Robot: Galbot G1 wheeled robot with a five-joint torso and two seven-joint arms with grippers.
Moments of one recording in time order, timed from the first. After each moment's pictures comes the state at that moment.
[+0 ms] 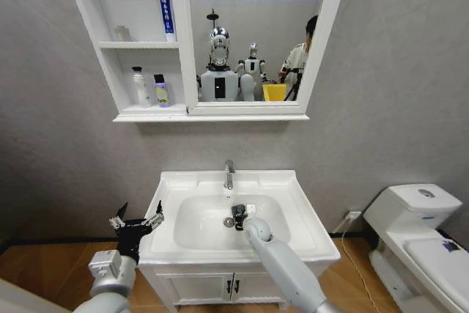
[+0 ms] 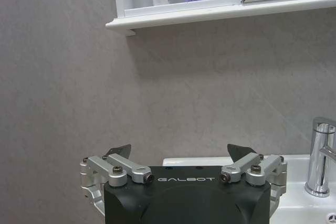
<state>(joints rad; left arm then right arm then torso) 1.78 -1.24 -0.58 -2.50 -0.25 0.32 -0.36 -0.85 1.38 -0.06 1.38 0.68 -0.59 0.48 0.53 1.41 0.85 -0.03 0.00</state>
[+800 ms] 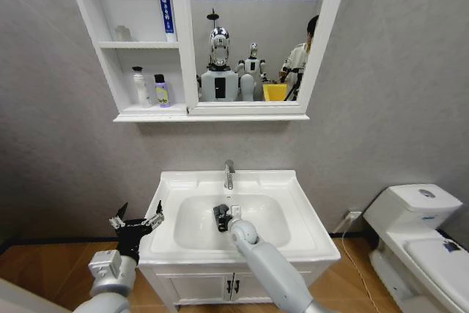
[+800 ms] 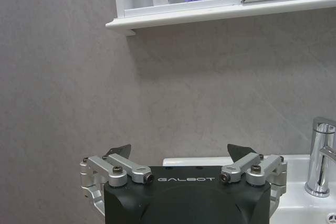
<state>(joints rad) 1.78 -1.24 -0.58 -2.50 -0.25 0.32 -0.36 -0.86 1.41 -0.11 1.41 0.74 -0.59 0.42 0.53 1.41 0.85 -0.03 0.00</state>
